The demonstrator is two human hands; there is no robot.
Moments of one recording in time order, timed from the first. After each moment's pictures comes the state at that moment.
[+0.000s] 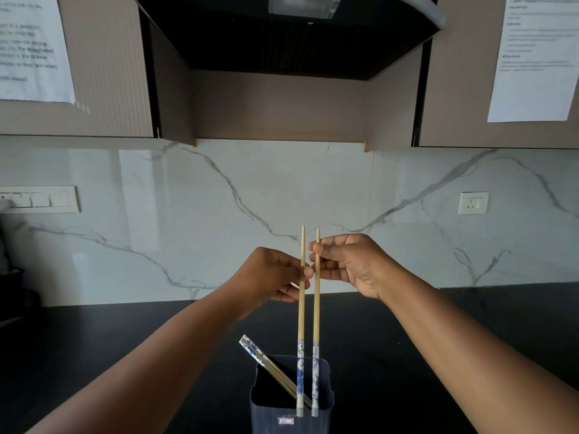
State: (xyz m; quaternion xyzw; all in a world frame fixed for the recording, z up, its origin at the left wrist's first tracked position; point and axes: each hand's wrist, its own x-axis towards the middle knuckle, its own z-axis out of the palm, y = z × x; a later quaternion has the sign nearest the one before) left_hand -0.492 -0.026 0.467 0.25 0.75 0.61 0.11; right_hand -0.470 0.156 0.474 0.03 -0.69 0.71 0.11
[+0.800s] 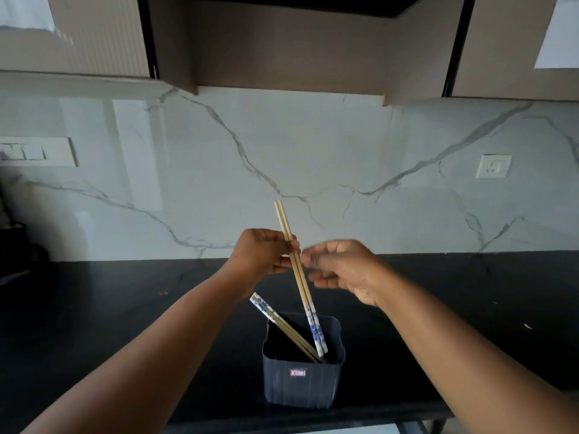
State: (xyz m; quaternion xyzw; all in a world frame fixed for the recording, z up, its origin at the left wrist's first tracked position) left_hand -0.527 -0.042 0.415 0.15 0.70 0.69 0.08; right_hand -0.479 0.127 0.406 -0.03 -0.75 0.65 0.02
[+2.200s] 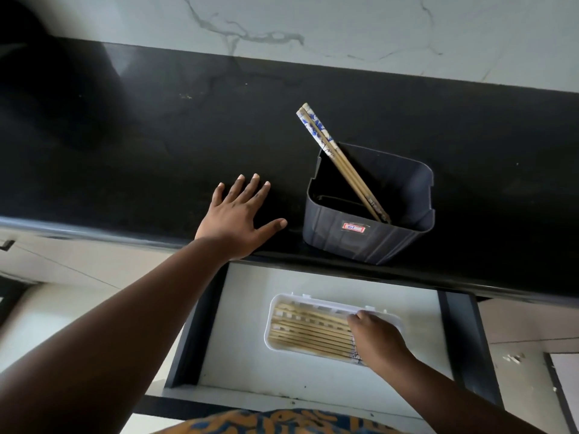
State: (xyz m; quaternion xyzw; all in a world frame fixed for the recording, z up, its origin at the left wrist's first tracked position) left_hand -0.551 -0.138 0.122 0.17 0.98 0.09 0.01; right_hand -0.386 0.135 0.023 0.08 -0.96 -0.03 -0.26
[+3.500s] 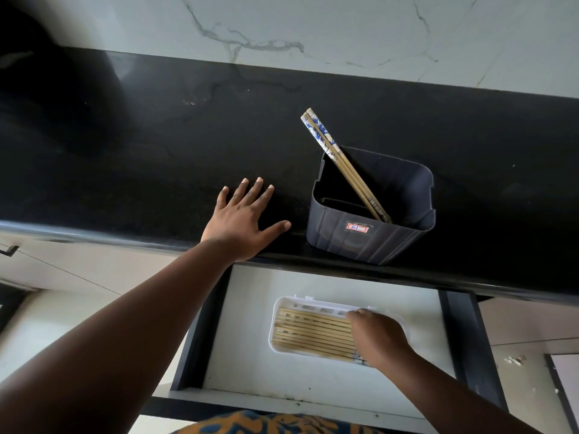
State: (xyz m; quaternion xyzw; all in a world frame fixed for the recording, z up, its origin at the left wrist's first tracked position) left_hand -0.553 -0.139 0.119 0.18 0.98 0.10 0.00; right_hand -0.391 0.120 0.046 0.05 -0.97 -0.03 -0.25
